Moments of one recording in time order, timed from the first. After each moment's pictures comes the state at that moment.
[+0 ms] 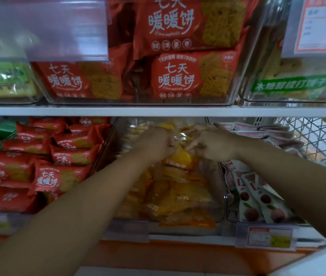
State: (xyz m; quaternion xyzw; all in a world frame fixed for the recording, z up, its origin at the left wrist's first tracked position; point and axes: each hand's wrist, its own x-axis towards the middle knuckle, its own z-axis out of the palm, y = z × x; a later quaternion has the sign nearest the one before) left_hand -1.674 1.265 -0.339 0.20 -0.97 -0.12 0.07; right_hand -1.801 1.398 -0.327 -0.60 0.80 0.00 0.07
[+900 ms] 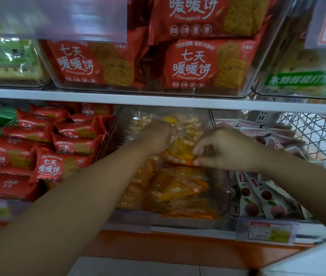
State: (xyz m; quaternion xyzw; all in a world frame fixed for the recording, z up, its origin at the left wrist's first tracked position) left_hand -1.677 1.252 -0.352 0.17 -0.98 -0.13 0.06; right_hand -1.777 1.430 -0.316 -0.70 0.71 -0.12 0.01
